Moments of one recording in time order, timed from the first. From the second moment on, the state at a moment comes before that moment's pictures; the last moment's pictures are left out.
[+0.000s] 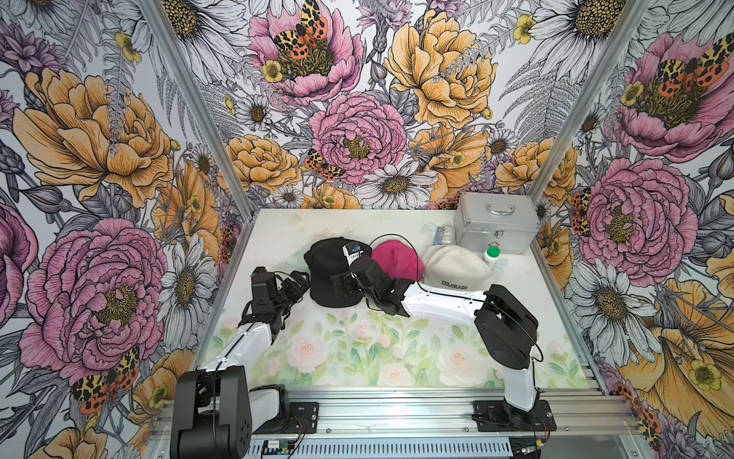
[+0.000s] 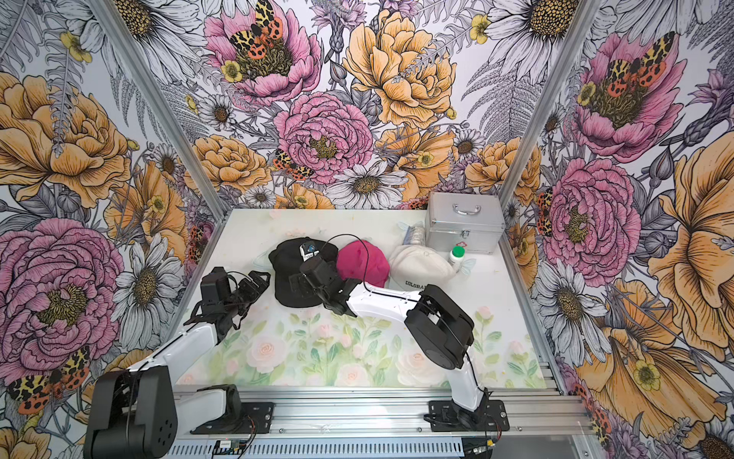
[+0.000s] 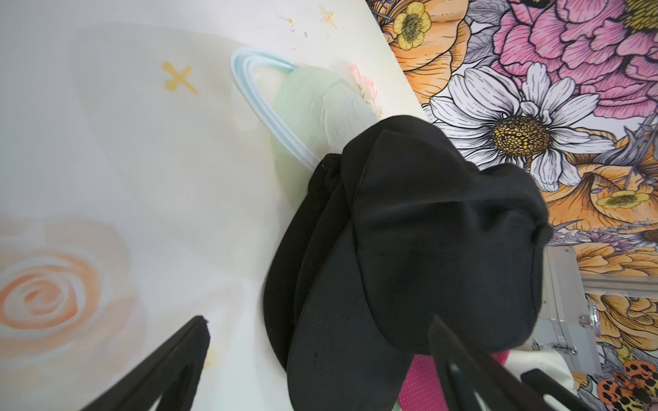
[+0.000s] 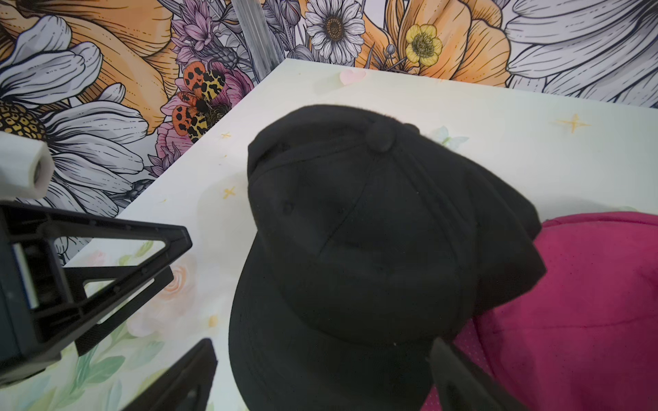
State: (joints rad) left arm 0.09 1.20 0.46 0.07 0.24 -0.80; right arm 0.96 1.98 1.42 0.01 0.23 0.38
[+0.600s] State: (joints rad) left arm 0.07 1.66 0.68 0.23 0.28 -0.88; right arm 1.00 2.38 1.84 -0.15 0.45 0.49
